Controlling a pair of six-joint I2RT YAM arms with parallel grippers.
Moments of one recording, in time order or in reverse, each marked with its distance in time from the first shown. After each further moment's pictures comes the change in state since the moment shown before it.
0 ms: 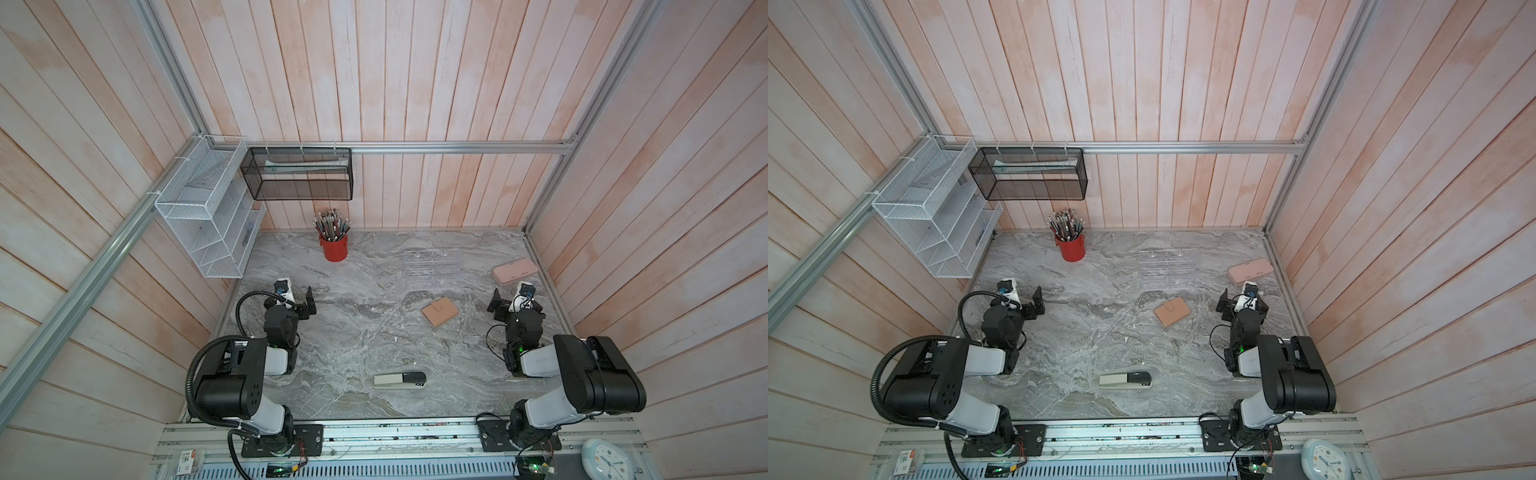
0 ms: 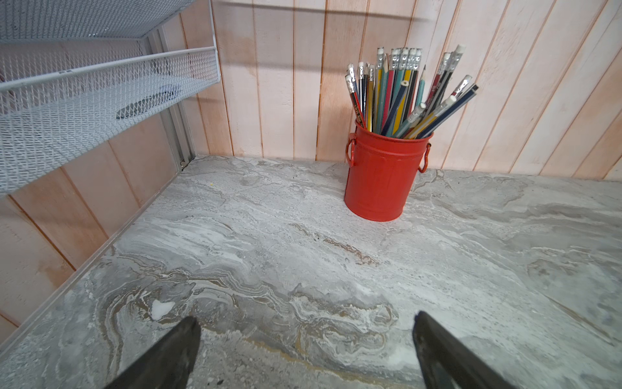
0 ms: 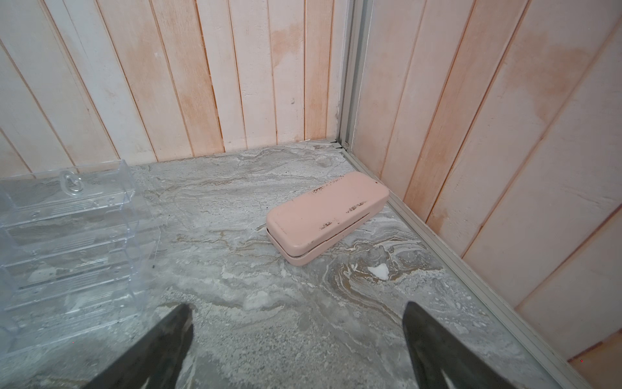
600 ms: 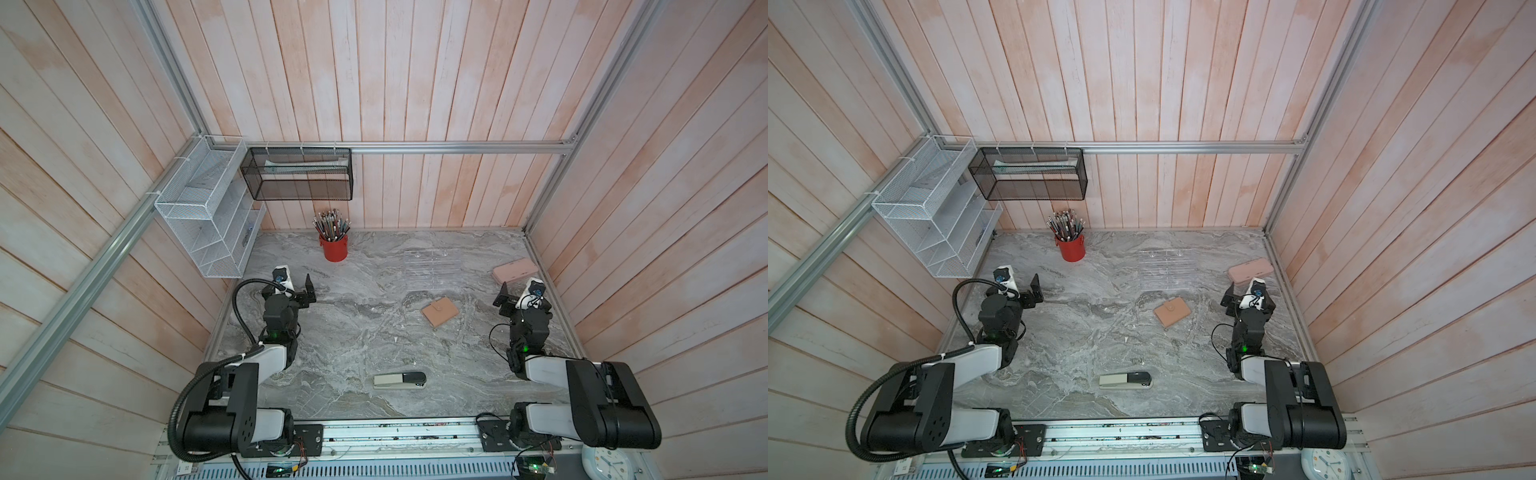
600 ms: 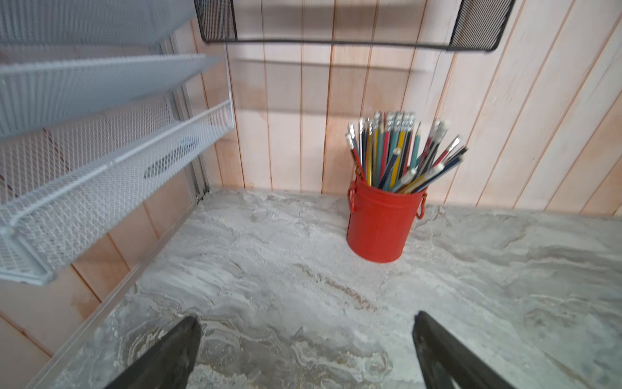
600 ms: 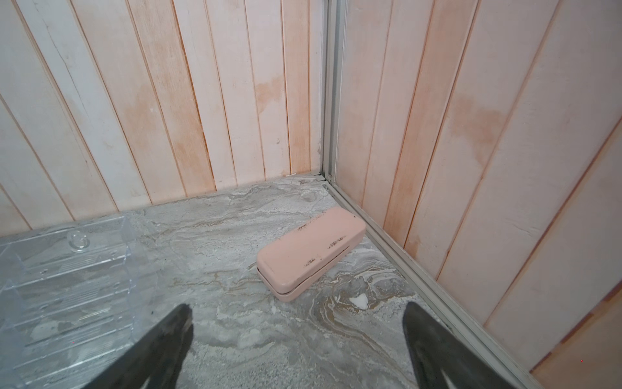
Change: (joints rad) left arm -0.064 -0.225 0.121 -0.287 -0.109 -0.005; right arm 0.016 -0.221 0.010 -0.142 0.081 0.014
